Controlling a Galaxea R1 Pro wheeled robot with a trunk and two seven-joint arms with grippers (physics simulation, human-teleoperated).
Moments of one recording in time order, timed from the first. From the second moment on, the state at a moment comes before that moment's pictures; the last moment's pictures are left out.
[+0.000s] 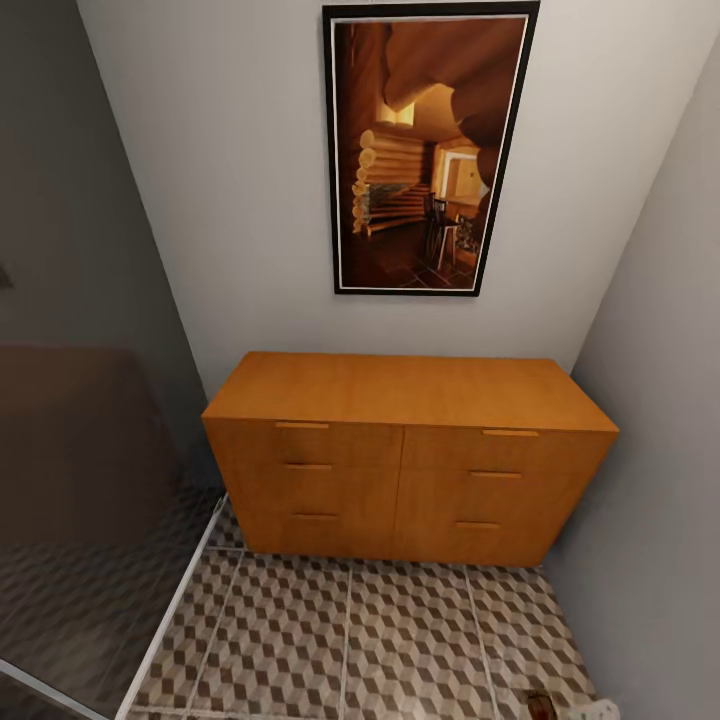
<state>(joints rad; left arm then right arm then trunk) -0.45 0.08 -1.56 -0.14 1.06 0.01 -0.18 -0.40 -0.22 0.37 -0.02 -0.21 -0.28 0.11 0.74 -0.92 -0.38</state>
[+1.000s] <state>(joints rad) -0.35 0.06 -1.56 -0.19 1.13 0.01 0.12 -0.38 -0.22 0.36 0.00 -0.22 -0.29 0.16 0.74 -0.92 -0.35</state>
